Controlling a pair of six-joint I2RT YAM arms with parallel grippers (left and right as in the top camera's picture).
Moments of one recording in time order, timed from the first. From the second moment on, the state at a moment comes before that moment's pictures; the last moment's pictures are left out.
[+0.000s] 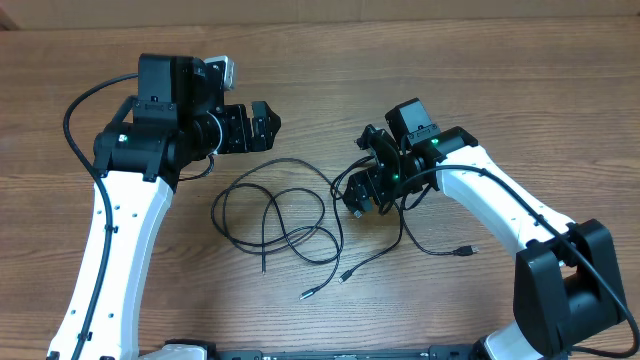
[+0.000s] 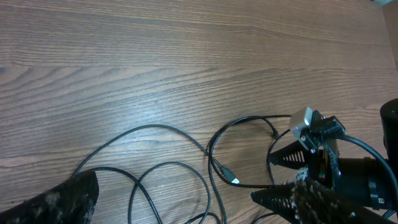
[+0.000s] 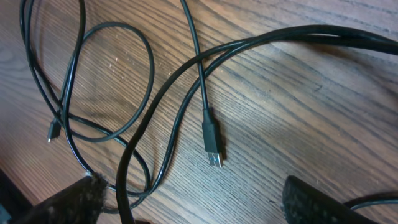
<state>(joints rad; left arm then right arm) -0.12 1.44 1.45 -0.91 0.37 -0.23 0.40 1.74 1.20 -0.77 -0.42 -0.01</state>
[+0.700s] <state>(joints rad) -0.12 1.44 1.45 -0.91 0.37 -0.23 0.49 1.81 1.20 -0.65 -0.42 -0.06</state>
